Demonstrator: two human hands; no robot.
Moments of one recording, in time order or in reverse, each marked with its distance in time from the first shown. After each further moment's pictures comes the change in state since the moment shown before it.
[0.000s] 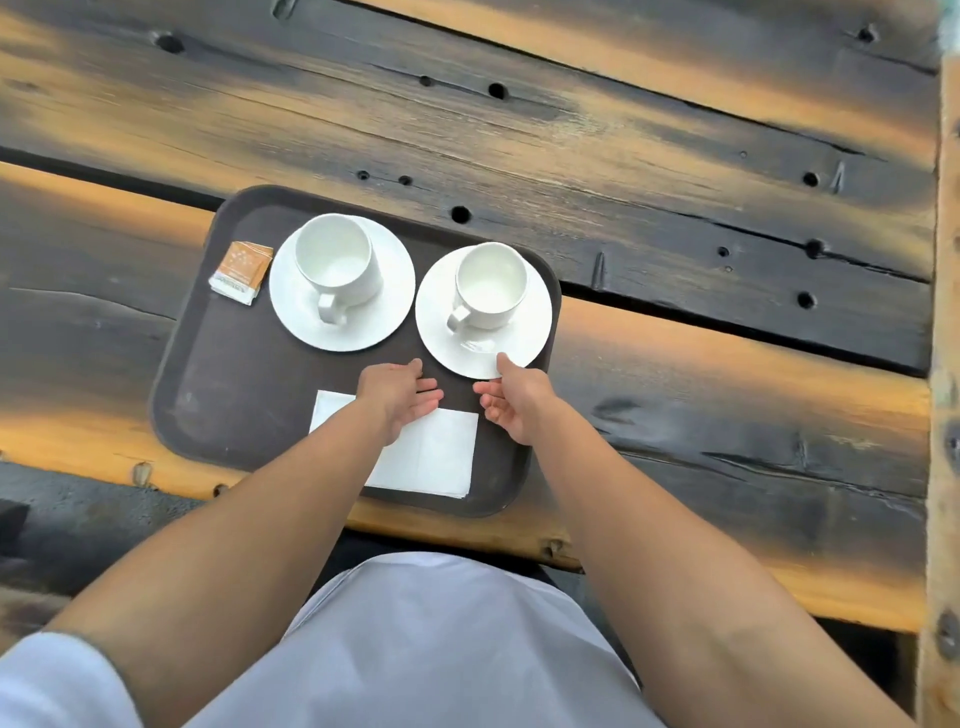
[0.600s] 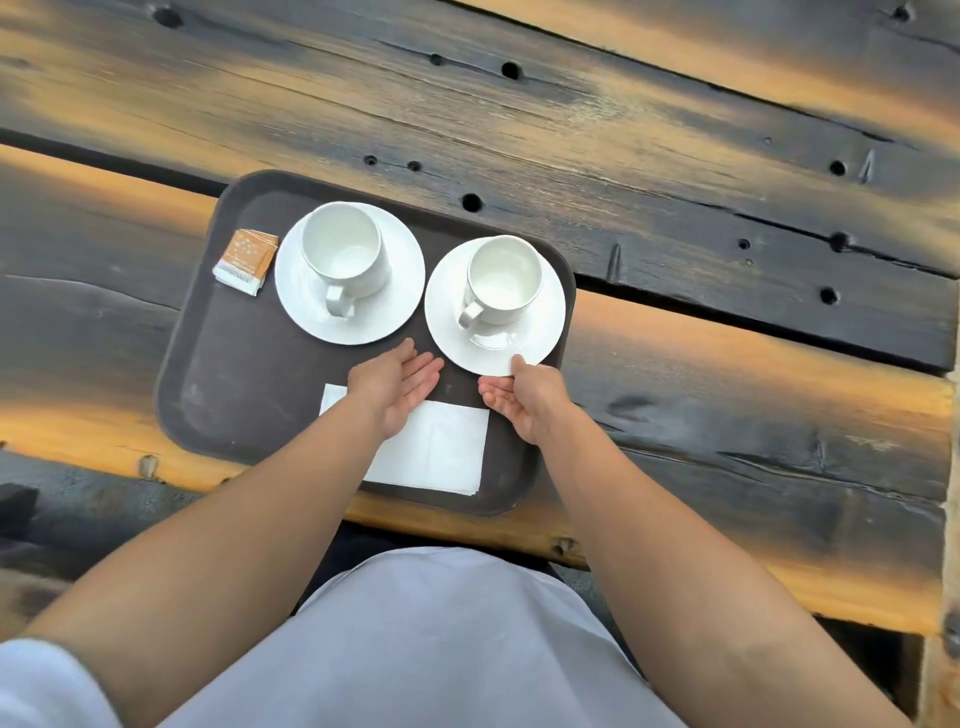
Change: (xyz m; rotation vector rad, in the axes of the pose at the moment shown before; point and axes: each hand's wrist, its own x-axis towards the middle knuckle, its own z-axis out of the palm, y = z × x) left_hand 0.010 0.005 -0.015 -0.335 -0.060 -0.060; right_hand 0.003 0.004 0.004 0.106 -0.059 -0.044
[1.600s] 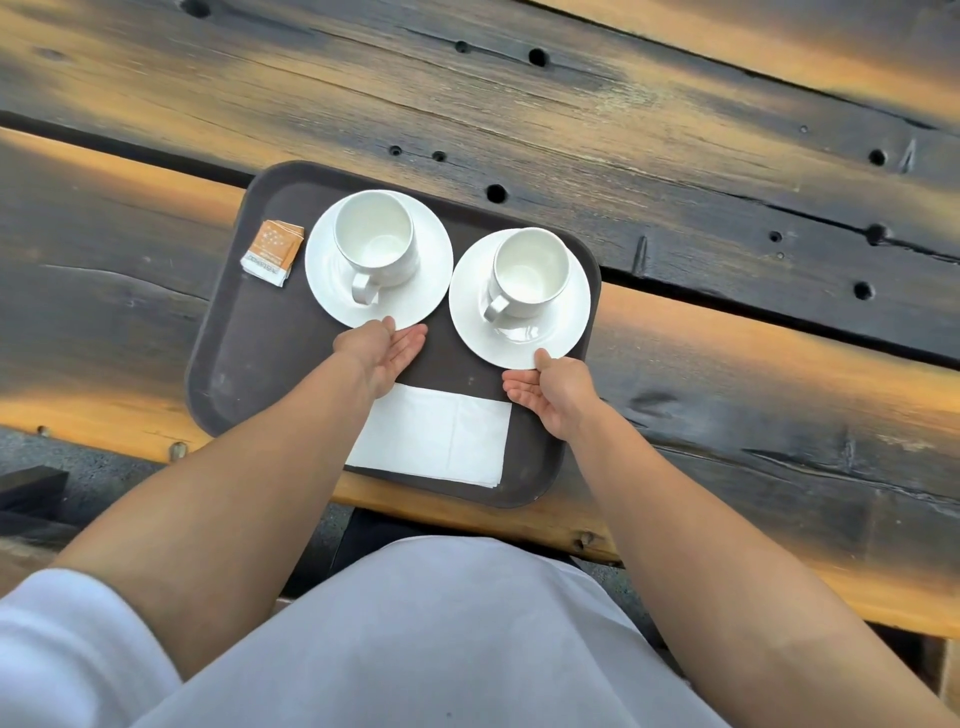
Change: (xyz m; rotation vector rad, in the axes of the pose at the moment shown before) left_hand 0.003 0.045 -0.011 -0.070 0.157 0.033; right_hand 0.007 0.004 -0.003 -0.077 -0.002 -0.033
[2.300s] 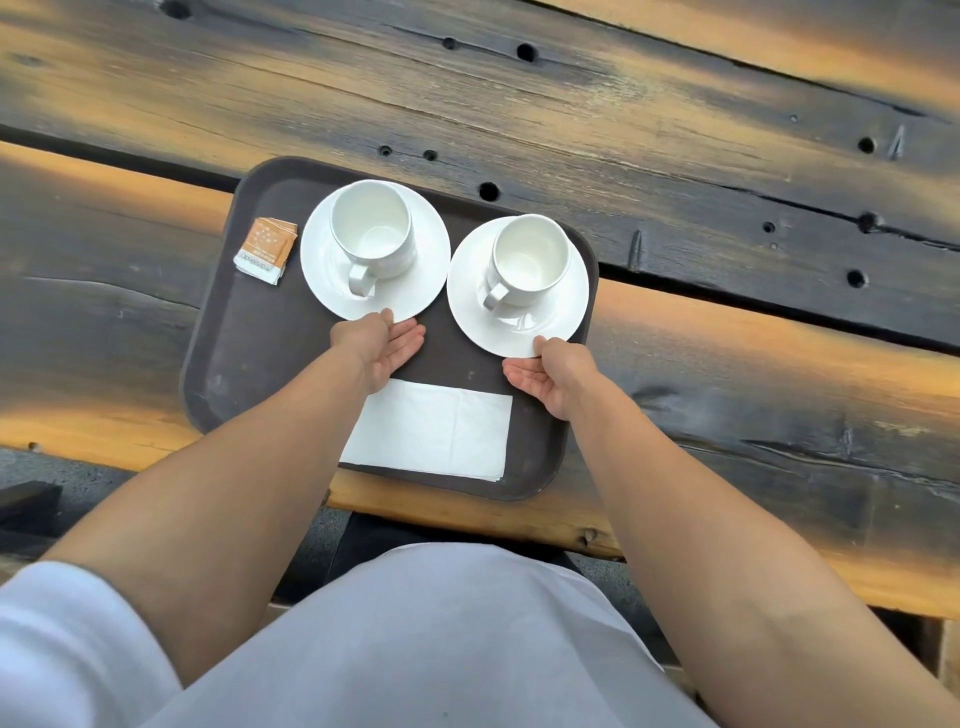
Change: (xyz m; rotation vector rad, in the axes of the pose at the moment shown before) left_hand 0.006 0.009 0.005 0.121 -0.039 0.035; right_hand 0.004 -0.020 0.004 0.043 0.052 0.068
